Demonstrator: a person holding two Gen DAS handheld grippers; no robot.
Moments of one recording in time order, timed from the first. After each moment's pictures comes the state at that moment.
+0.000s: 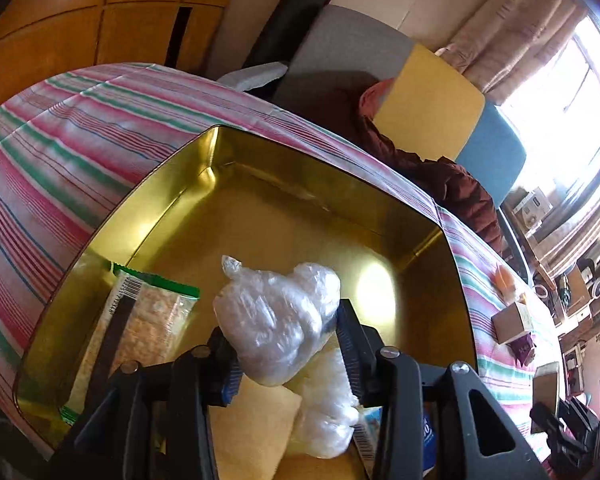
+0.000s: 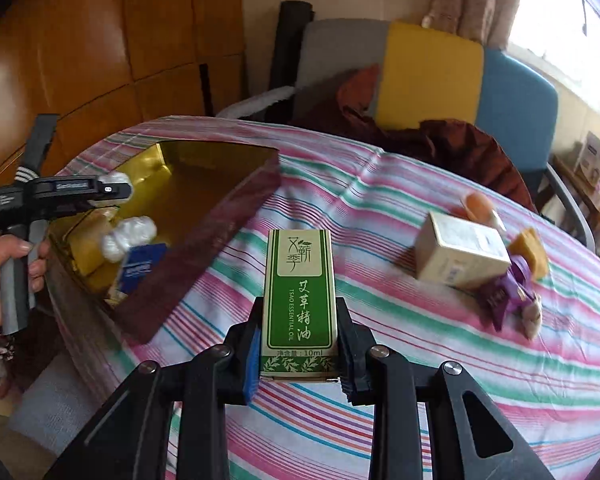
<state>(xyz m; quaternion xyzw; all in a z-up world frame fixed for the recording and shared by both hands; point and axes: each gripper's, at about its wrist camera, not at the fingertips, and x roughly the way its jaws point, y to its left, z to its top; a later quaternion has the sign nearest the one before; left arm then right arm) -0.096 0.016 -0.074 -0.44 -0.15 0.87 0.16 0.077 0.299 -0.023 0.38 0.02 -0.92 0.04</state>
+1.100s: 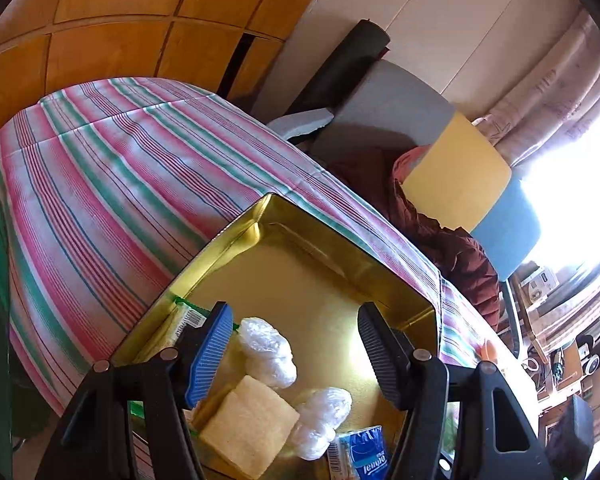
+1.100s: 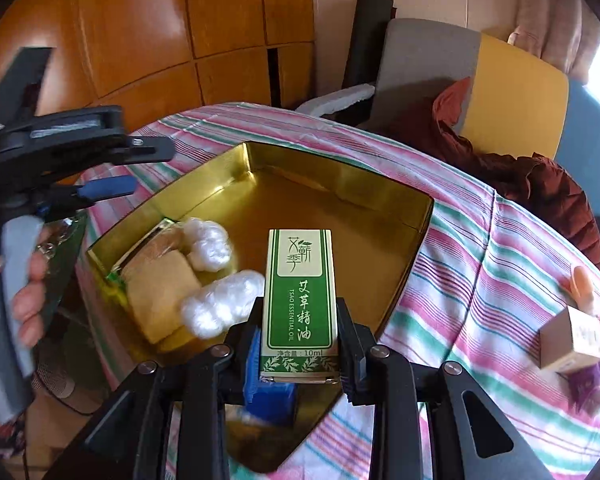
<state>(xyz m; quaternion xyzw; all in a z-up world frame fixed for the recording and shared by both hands) -0.085 -0.026 -0.021 -0.40 -0.23 0.88 0.08 -0.017 0.183 -0.029 0.41 0.04 -0.90 0.12</state>
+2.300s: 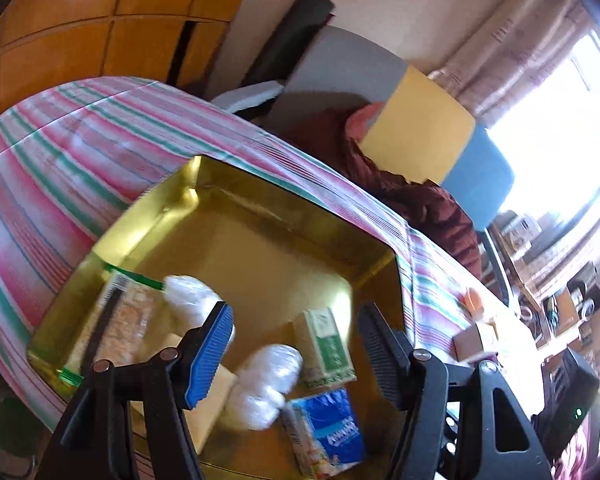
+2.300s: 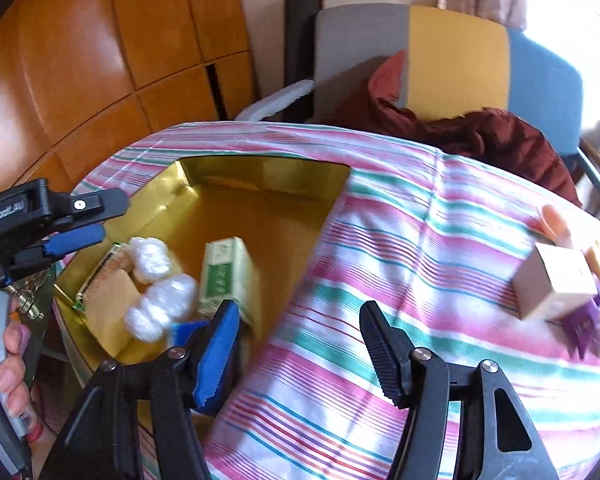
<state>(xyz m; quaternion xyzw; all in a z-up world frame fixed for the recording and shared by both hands) -0.062 0.038 -0.028 -0.42 -0.17 0.88 0.16 -0.004 0.251 -0.041 0.40 -0.04 -0.91 0.04</state>
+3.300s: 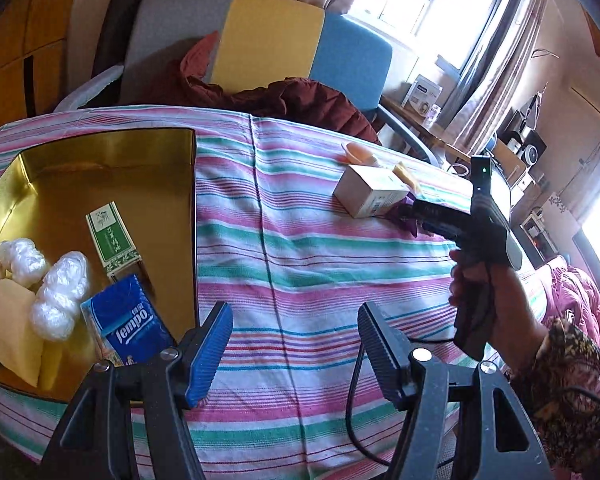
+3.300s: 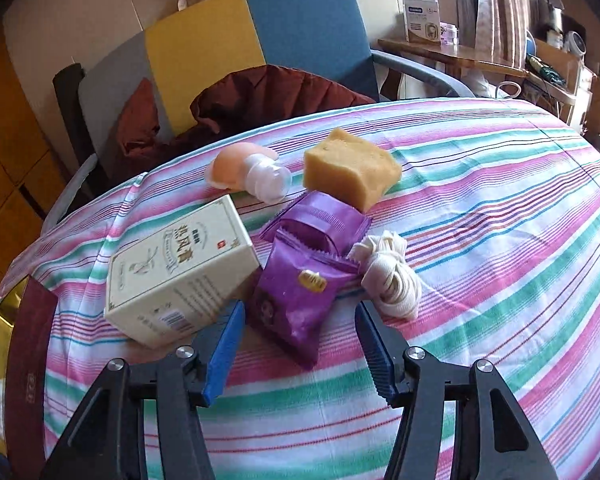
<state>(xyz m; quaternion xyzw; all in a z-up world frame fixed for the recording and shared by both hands) 0.039 0.170 -0.043 -0.44 0.00 0.83 0.35 0.037 0.516 -0.081 0.38 -0.21 -0.87 -0.24</state>
